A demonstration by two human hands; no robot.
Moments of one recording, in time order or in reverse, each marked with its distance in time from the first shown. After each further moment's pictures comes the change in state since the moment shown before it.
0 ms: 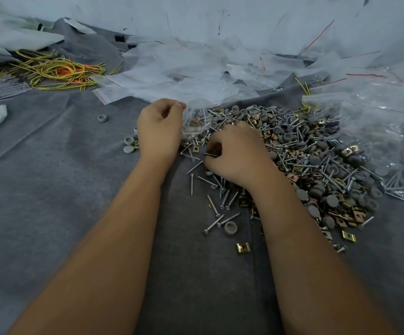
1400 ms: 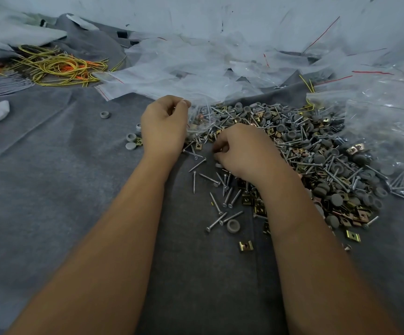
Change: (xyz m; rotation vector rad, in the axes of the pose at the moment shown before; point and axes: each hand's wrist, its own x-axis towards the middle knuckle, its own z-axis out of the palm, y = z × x) left_hand 0.000 0.002 0.001 0.042 -0.008 0.030; right_hand -0.003 -0.002 -0.011 0.040 -0.090 0.065
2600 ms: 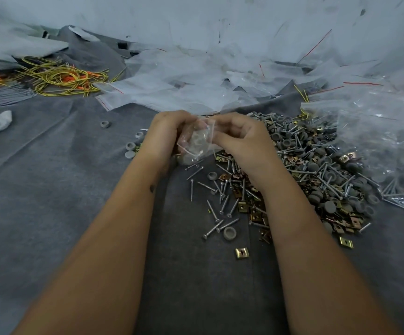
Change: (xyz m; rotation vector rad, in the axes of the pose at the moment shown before) left_hand -0.003 0.015 -0.009 -0.344 -0.395 -0.333; right_hand 0.008 0.010 0.006 1.099 0.232 -0.069
